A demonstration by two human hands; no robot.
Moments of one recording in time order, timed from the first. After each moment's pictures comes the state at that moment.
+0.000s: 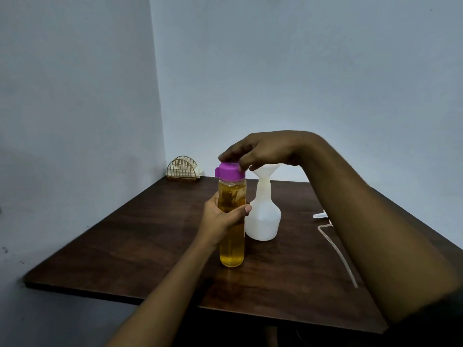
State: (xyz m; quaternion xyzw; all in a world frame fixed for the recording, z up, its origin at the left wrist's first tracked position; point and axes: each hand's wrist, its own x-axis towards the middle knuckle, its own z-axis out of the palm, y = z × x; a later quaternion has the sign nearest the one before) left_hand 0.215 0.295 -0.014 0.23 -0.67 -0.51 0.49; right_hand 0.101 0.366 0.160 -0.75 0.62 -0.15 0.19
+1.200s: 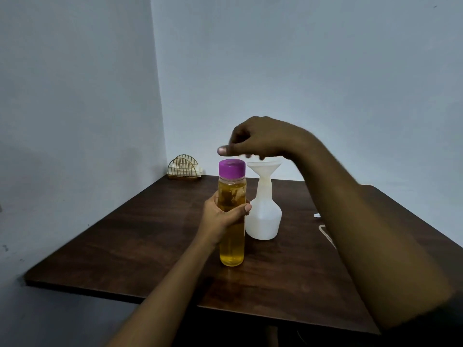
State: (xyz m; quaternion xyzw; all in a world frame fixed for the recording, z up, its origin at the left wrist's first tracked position) left_hand 0.214 0.290 -0.018 0.22 -0.67 -0.50 0.49; right_hand 0.112 0.367 0.166 -0.73 0.66 -0.19 0.02
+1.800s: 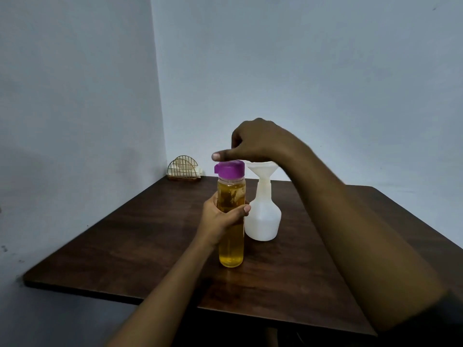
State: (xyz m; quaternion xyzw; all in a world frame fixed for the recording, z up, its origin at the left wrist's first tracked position) left_hand 0.213 0.293 -0.016 0.22 -0.67 -0.51 0.49; right_hand 0.121 0.360 0.161 -0.70 0.70 -0.14 -0.08
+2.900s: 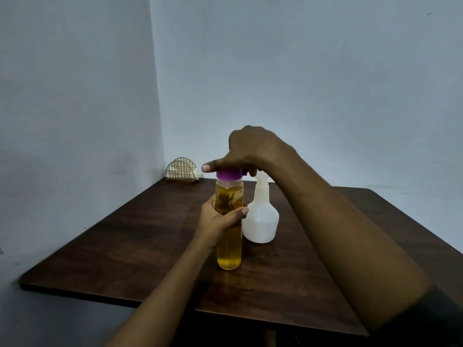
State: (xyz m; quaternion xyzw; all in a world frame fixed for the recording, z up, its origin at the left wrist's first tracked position) left_hand 0.213 0.294 -0.015 0.23 -0.67 -0.50 0.49; right_hand 0.138 0.362 0.159 -0.67 0.73 -0.09 -0.13
